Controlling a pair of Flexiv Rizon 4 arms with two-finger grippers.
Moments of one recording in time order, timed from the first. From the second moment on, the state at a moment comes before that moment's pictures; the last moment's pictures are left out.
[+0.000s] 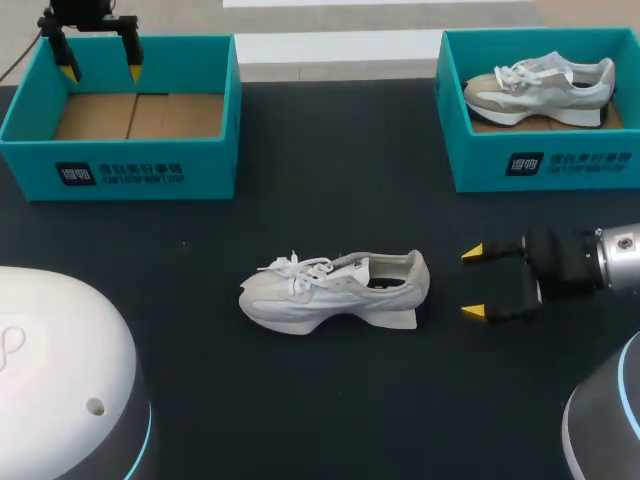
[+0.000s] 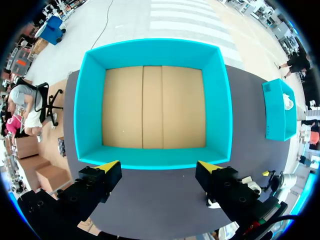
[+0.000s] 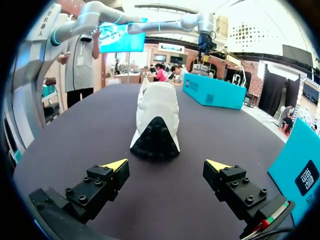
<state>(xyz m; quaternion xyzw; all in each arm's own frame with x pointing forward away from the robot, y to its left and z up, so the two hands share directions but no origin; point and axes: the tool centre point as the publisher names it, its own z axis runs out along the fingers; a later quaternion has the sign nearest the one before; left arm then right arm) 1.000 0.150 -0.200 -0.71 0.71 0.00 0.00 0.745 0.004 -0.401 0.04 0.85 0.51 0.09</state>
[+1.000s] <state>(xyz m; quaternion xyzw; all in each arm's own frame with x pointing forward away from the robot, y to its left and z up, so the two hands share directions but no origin) 1.000 0.150 -0.200 -0.71 0.71 0.00 0.00 0.744 0.045 -0.398 0.05 0.86 0.51 0.08</state>
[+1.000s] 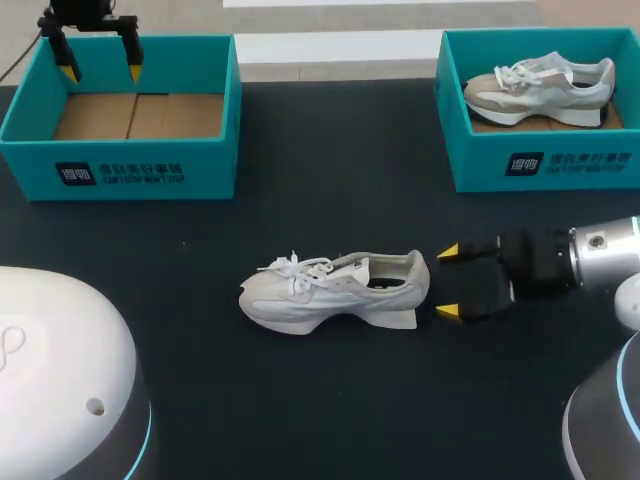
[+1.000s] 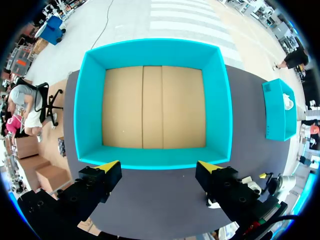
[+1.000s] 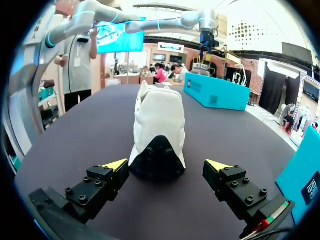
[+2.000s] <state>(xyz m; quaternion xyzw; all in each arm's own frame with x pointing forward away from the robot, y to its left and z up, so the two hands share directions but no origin) 1.000 0.150 -0.200 -0.71 0.71 0.00 0.00 0.746 0.116 -0.417 0.03 0.84 0.54 0.07</state>
